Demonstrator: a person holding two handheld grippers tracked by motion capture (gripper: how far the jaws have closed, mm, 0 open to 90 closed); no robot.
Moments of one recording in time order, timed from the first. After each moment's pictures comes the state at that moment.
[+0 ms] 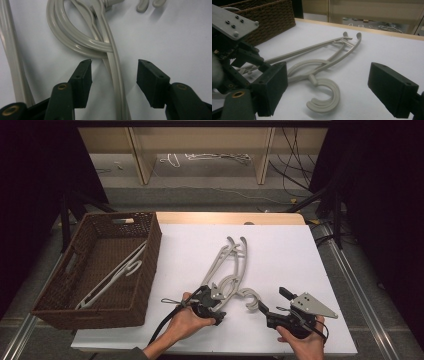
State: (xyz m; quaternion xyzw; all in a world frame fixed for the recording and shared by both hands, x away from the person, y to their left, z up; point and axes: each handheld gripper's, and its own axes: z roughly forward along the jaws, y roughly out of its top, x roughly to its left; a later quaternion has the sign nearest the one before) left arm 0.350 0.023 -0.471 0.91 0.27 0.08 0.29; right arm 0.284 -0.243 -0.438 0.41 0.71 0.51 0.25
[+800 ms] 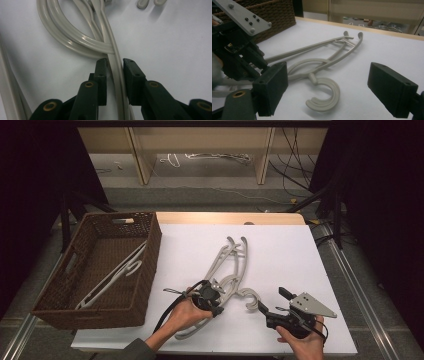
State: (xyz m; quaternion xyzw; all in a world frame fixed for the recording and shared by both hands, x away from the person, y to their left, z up) left arm 0.369 0.024 -0.470 0.92 0.28 0.03 0.28; right arm 0.285 -0.242 -0.439 0.41 0.71 0.52 0.25
